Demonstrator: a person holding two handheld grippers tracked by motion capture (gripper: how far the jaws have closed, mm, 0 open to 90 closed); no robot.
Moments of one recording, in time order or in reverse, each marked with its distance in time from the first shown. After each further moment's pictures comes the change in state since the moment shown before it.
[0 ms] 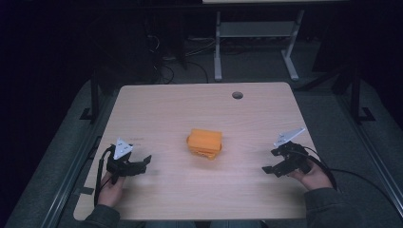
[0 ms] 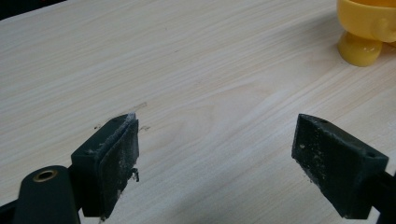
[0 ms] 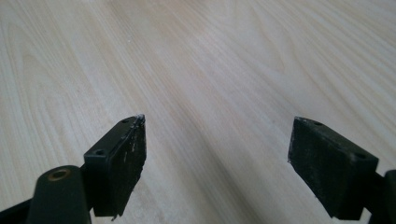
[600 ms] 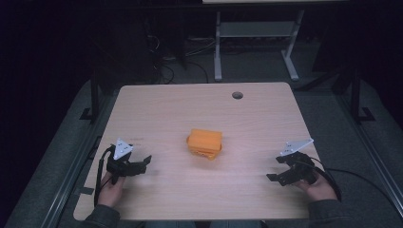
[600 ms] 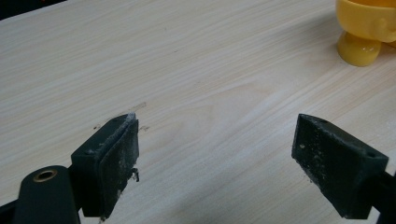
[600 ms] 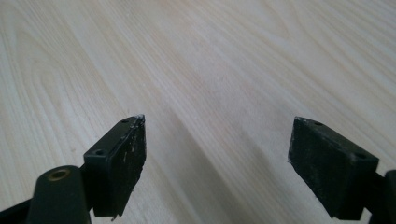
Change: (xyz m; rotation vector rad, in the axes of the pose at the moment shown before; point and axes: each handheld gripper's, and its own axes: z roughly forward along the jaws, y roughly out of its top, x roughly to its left) left arm -0.001 0.000 0.001 -0.005 0.001 -0.001; right arm 0.009 -0.032 0.000 -0.036 -0.029 0.026
